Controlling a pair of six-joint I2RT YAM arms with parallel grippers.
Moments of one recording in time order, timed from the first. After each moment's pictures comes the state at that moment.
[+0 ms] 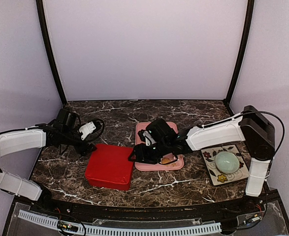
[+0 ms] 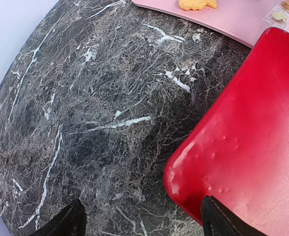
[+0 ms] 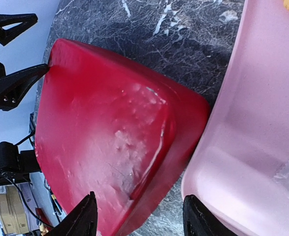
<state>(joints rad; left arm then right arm) -0.39 1.27 0.70 -0.33 0.09 0.56 1.01 1.91 1.20 -0.09 -0.29 0.82</state>
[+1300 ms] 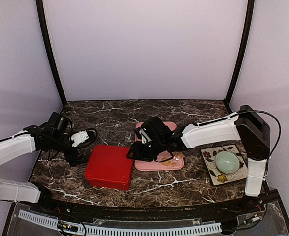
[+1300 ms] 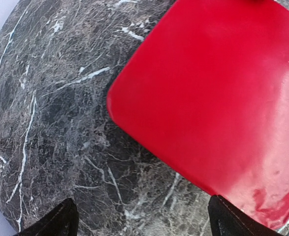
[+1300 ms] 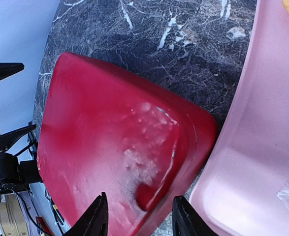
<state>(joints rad) -0.38 1.08 0.68 -0.60 0.12 0.63 1.02 1.95 1.28 -0.10 -0.26 0.84</state>
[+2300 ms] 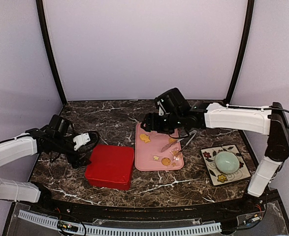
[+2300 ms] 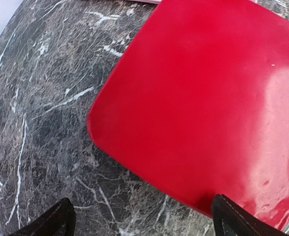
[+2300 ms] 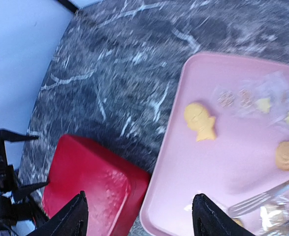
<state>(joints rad) -0.38 1.07 0.62 -0.51 0.21 0.70 0.92 1.75 1.37 -0.34 0.00 0.71</state>
